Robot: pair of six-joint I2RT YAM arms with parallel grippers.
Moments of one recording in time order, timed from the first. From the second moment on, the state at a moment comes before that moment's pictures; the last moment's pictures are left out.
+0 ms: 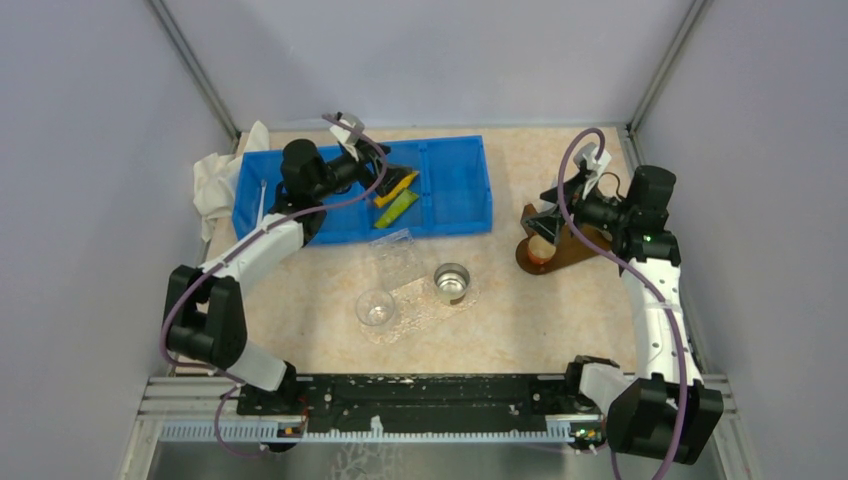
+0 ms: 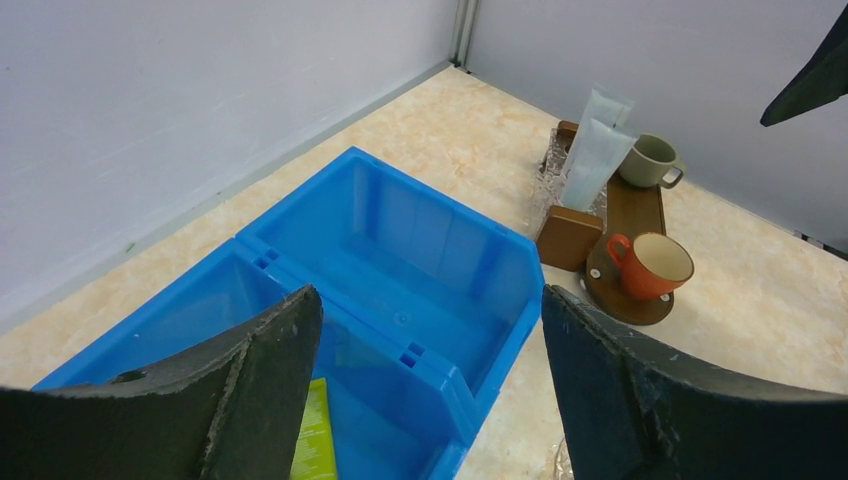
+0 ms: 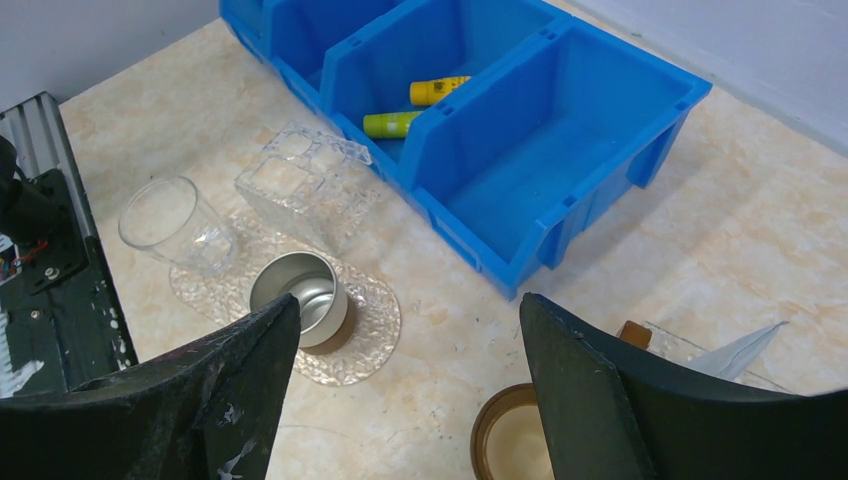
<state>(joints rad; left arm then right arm) -0.32 1.53 1.05 0.53 0.63 -0.14 -0.17 1.05 0.95 -0.33 -1.12 -0.26</state>
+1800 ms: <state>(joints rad) -0.42 2.12 1.61 -0.09 0.04 0.21 -0.17 1.05 0.95 -0.33 -1.12 -0.26</state>
